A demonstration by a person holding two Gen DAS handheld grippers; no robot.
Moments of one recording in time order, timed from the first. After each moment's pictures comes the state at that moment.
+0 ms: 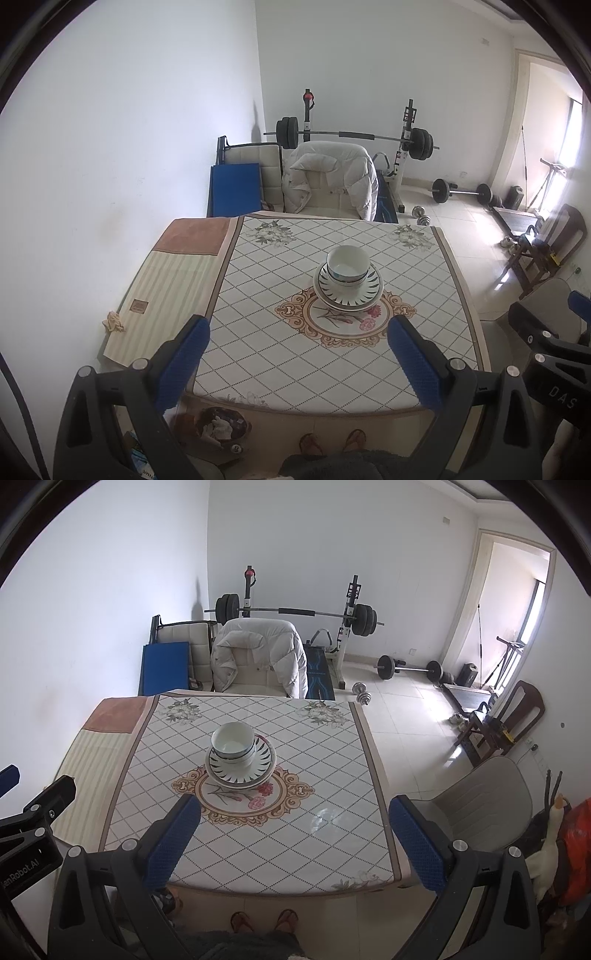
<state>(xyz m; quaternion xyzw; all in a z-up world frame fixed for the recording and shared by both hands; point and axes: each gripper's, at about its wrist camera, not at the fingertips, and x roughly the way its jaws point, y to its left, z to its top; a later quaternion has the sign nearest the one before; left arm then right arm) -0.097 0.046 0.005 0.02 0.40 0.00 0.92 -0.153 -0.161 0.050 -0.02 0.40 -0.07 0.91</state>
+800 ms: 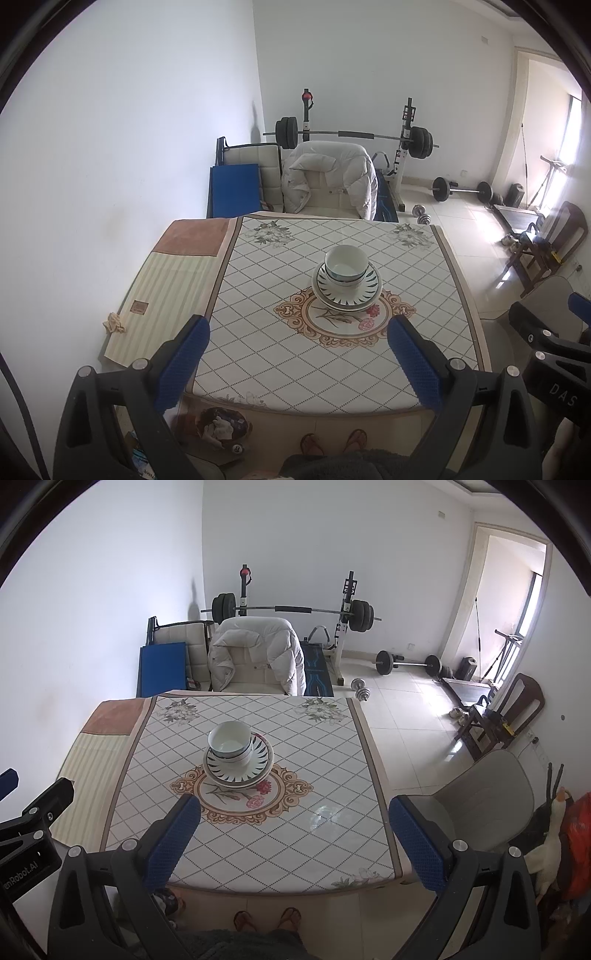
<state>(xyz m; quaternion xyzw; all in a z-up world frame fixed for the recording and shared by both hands) -0.094 0.041 0.004 0.02 0.40 0.00 0.92 -0.154 -0.167 0.043 0.00 0.40 -0.07 0.91</state>
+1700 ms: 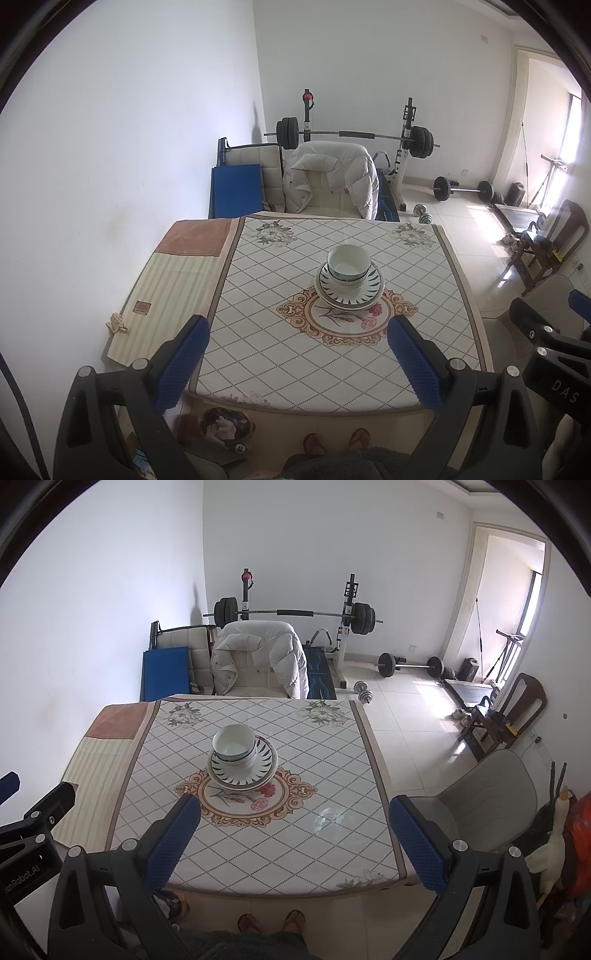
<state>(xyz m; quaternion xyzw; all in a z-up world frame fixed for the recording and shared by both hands) -0.095 0.042 0.003 0.02 0.40 0.00 0.92 -0.155 -0.161 0.040 0.00 0.39 -0.07 0.92</state>
